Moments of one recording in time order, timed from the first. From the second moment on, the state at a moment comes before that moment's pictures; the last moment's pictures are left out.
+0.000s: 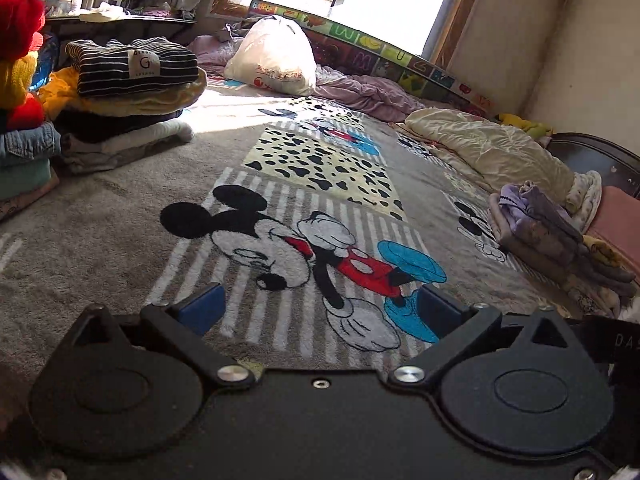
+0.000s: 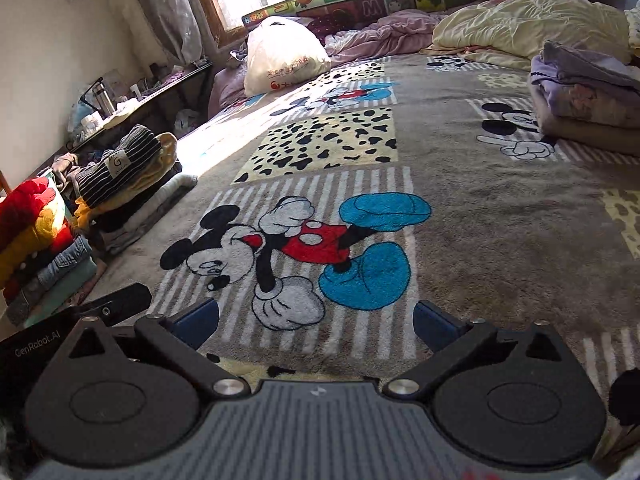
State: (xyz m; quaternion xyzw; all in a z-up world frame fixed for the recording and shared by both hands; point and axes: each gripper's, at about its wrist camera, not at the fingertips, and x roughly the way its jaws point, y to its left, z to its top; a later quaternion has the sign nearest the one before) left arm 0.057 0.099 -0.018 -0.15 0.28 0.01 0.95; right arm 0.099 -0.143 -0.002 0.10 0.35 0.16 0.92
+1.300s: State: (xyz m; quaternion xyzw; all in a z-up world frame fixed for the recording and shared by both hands) left arm -0.005 -0.023 0.041 0.02 0.29 0.03 0.96; right arm 0.004 -0.215 0.038 0.08 0.33 0.08 0.94
